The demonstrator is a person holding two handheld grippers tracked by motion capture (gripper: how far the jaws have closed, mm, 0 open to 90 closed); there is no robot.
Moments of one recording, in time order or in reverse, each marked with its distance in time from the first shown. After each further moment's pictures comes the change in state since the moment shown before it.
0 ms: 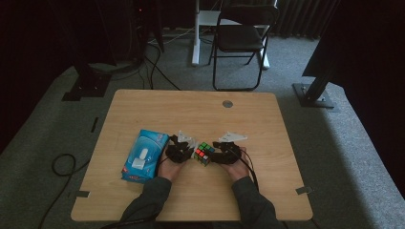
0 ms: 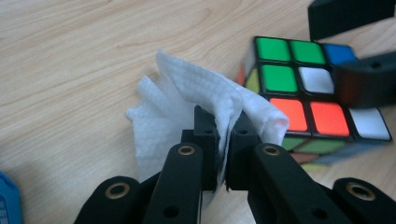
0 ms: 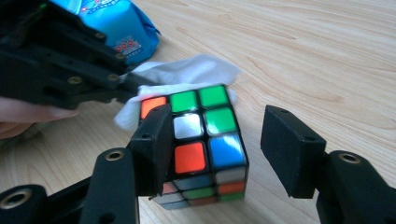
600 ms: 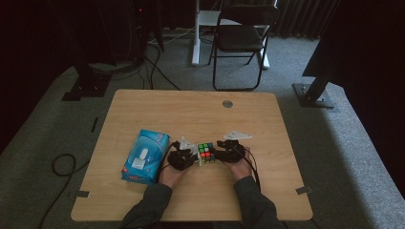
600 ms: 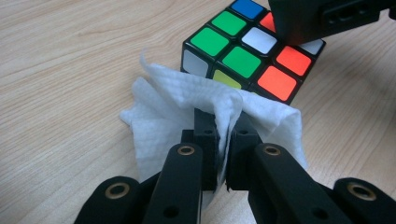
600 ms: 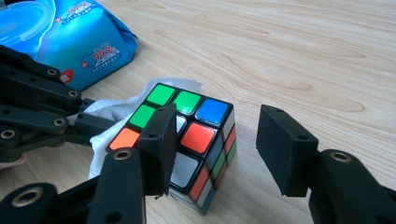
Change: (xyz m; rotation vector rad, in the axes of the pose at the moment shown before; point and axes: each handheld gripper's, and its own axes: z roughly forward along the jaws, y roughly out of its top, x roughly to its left) left arm -0.019 -0.010 -0.004 -0.001 -0.029 0.037; right arm -0.010 -0.001 -0.006 -0.005 -0.042 0.069
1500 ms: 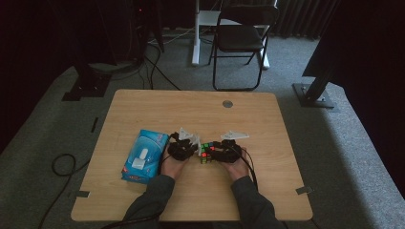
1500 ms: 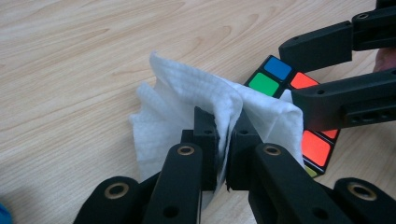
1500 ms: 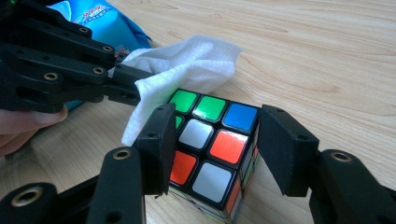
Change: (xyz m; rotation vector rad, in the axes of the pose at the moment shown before) left arm 0.016 0.024 0.002 -0.051 0.040 -0.051; right arm 0.005 0.001 0.008 0.005 0.050 0.022
